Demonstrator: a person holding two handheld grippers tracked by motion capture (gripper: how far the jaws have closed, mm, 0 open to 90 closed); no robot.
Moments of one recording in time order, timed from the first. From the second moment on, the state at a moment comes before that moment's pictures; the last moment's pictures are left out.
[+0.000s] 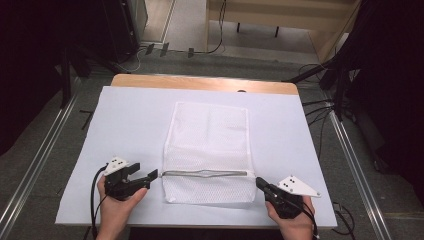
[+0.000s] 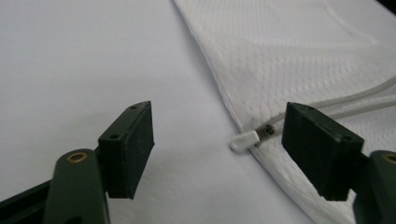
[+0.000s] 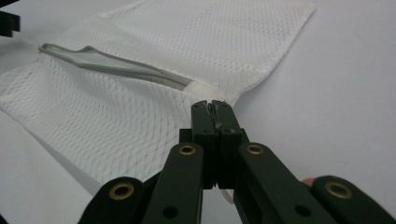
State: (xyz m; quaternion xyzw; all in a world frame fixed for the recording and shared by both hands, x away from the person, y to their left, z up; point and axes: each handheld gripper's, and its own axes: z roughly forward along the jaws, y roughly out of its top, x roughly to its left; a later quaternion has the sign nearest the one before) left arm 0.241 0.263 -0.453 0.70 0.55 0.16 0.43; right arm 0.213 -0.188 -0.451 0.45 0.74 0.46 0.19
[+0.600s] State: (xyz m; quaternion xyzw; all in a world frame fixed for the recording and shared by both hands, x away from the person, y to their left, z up) left arm 0.233 0.302 -0.446 0.67 0.54 0.21 0.46; right arm 0.226 -0.223 -0.452 0.49 0.70 0.48 0.20
